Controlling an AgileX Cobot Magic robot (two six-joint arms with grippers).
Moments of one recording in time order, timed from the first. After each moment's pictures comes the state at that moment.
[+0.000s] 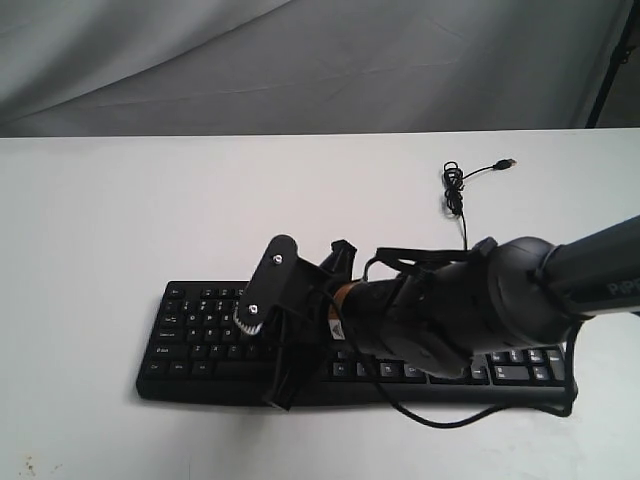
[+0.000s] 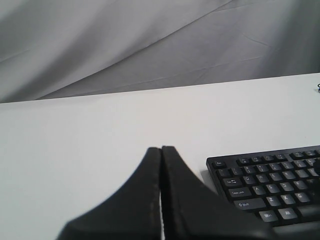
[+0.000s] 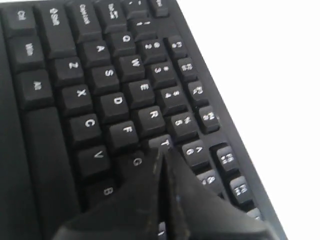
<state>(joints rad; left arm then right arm) -0.18 0.00 0.00 0.04 0.26 -0.02 0.79 1.97 -0.91 -0.26 -0.22 -0.21</state>
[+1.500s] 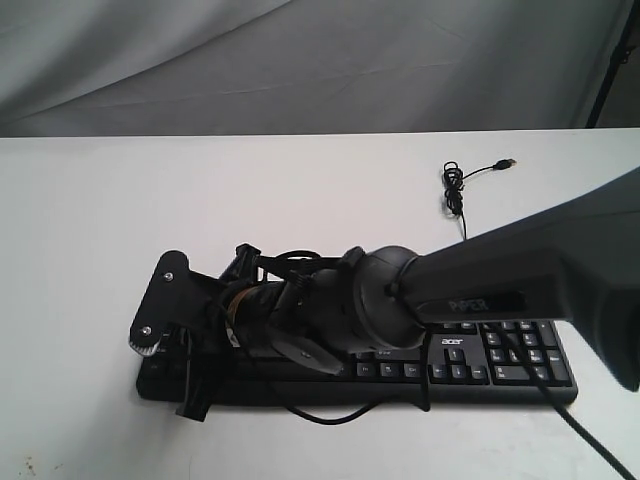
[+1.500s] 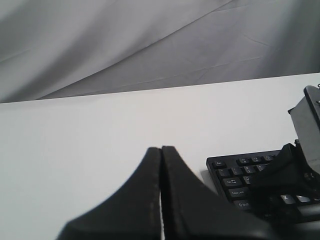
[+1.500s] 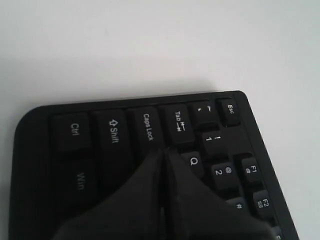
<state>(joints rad) -0.18 0.00 0.00 0.04 0.26 -0.02 0.92 2.15 -1.23 -0.29 -0.09 -0.21</state>
